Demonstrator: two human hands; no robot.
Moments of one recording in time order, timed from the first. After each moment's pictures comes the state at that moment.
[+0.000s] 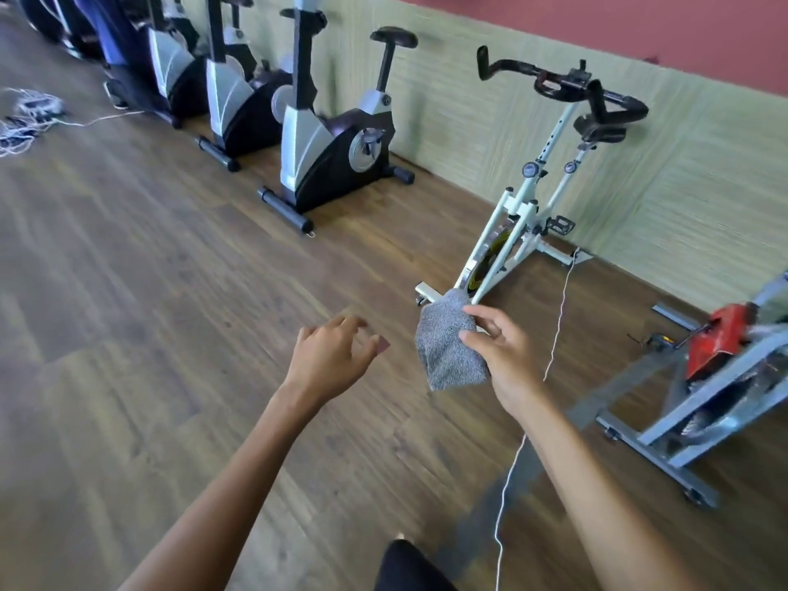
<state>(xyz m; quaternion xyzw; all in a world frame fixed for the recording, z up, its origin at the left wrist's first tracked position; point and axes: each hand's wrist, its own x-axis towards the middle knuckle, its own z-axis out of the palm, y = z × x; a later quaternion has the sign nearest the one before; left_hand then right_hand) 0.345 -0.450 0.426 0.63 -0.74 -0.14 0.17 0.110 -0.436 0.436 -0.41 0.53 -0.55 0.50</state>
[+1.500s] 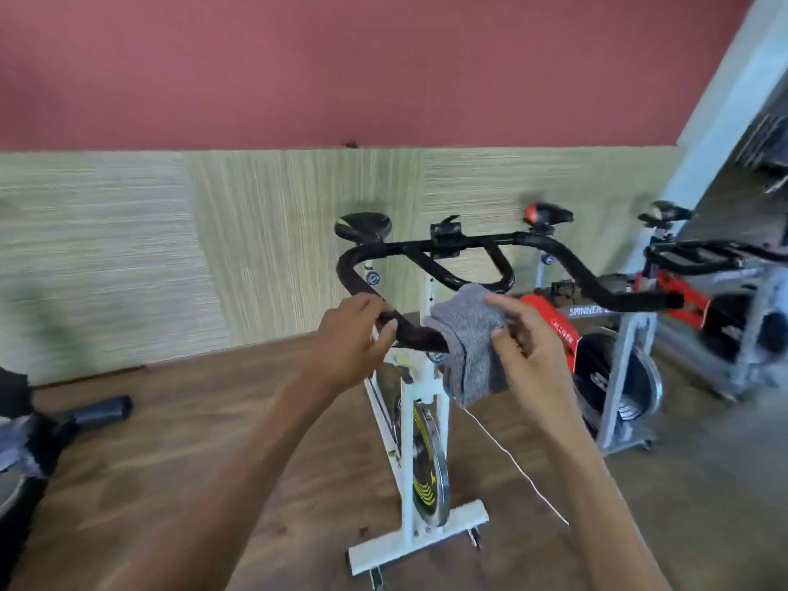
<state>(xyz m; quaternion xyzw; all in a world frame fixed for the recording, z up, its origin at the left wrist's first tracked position) 0.059 -1.459 0.523 0.04 -0.96 -0.19 0.20 0.027 -1.230 0.556 -0.28 0.75 -0.60 -0.07</state>
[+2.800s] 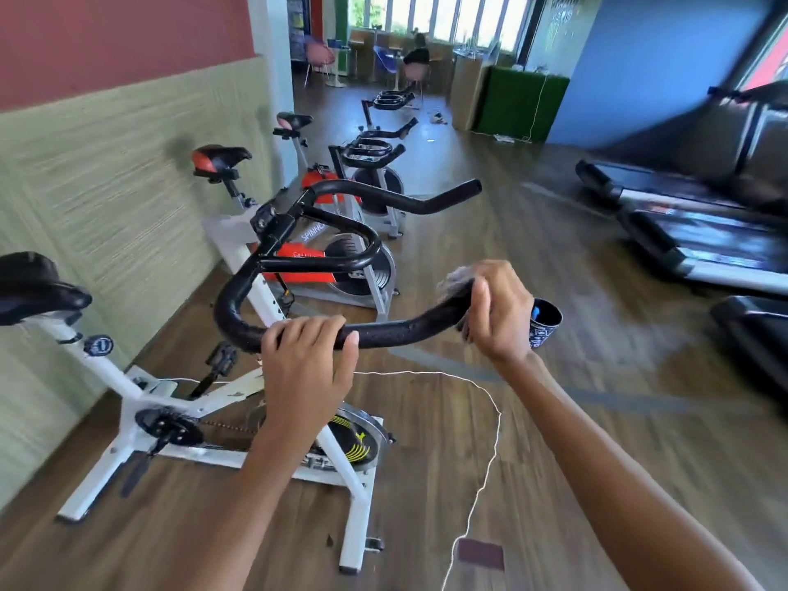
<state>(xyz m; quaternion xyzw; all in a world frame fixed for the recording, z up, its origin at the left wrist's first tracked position) -0.052 -1.574 0.483 -0.35 -0.84 -0.25 0.33 0.050 -1.357 0.536 0.06 0.82 -0.19 -0.53</state>
